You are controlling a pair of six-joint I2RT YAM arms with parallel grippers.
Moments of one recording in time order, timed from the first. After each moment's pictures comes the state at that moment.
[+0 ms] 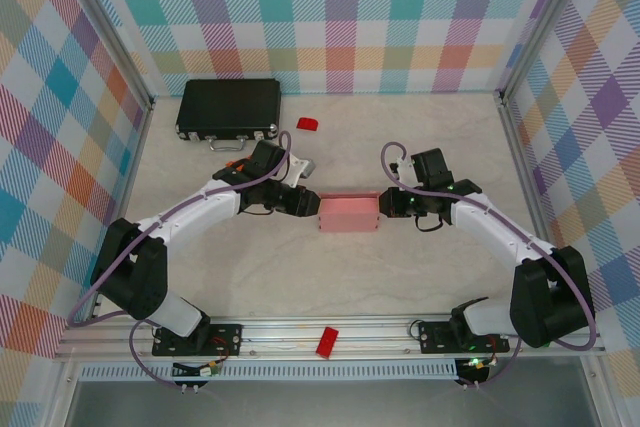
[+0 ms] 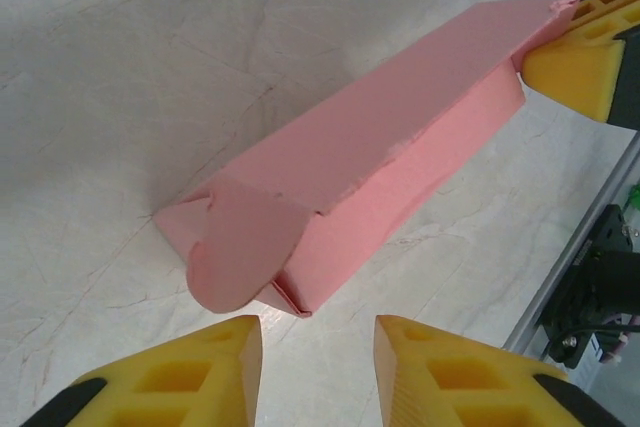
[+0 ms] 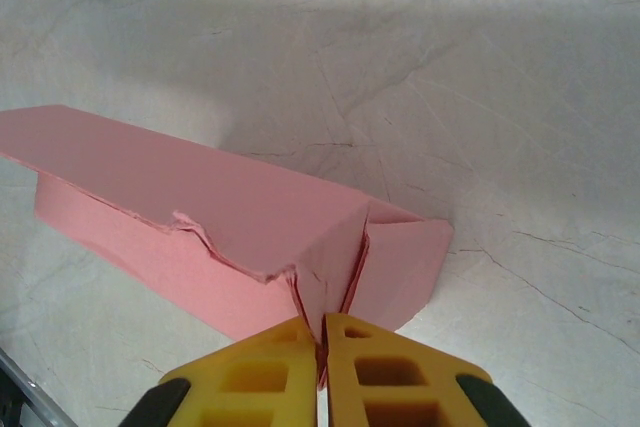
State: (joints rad) left arm -0.54 1.52 1.07 -0.50 0.51 -0.27; right arm 0.37 1.33 0.86 -0.51 -0.41 0.30
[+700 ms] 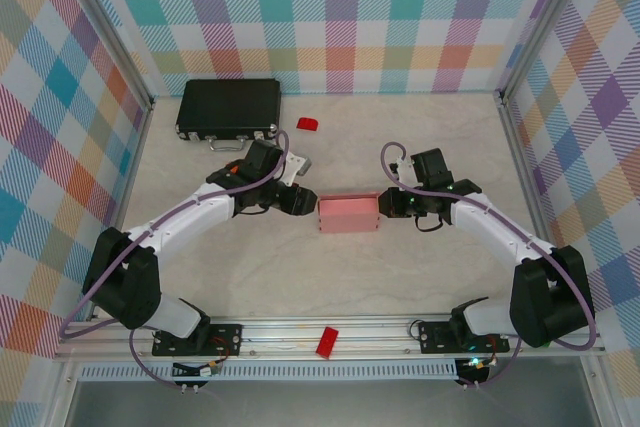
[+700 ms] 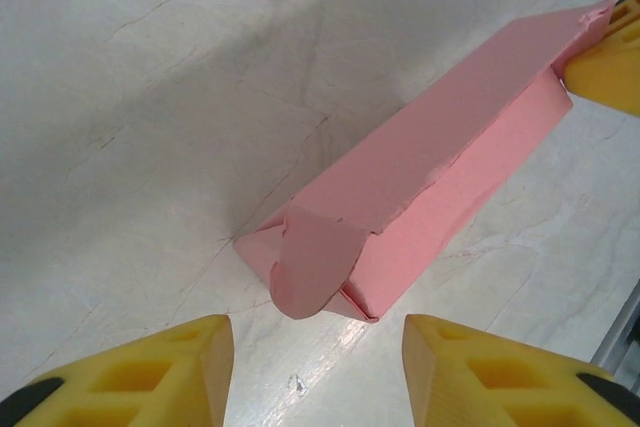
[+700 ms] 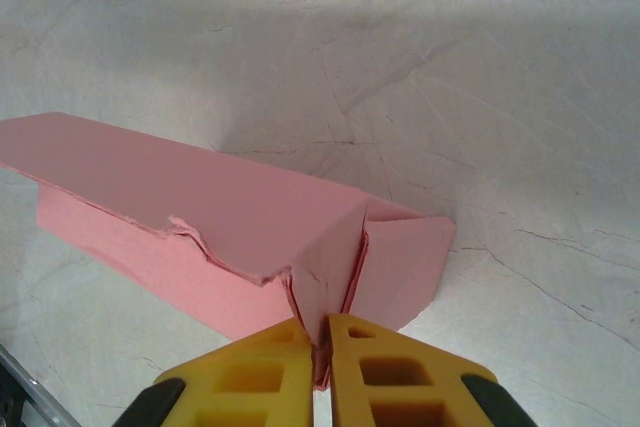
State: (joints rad) left arm -0.54 1.46 1.06 -0.50 0.39 -0.14; right arm 0.37 1.33 0.86 -0.51 -0.41 0.30
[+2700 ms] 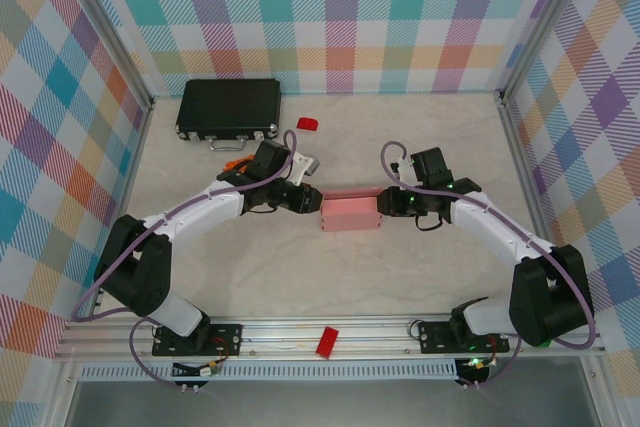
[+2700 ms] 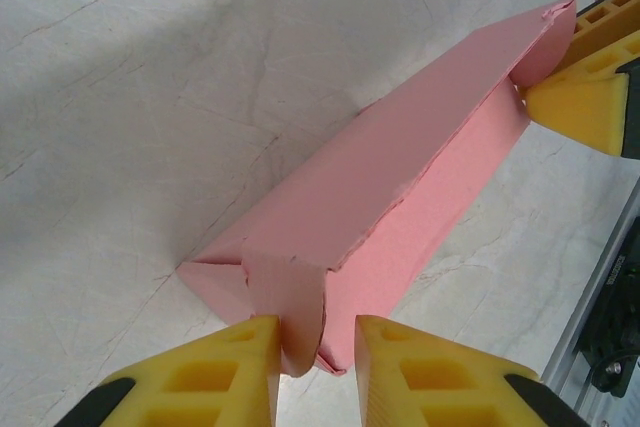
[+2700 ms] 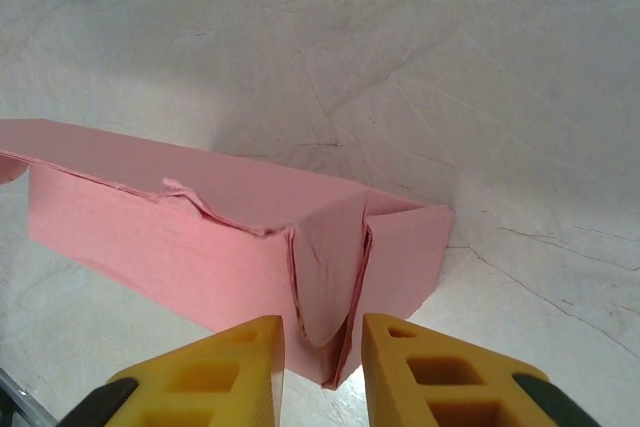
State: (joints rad) left arm -0.55 1.54 1.06 -0.39 0.48 -0.22; right arm 0.37 1.33 0.88 -0.53 -0.39 0.30
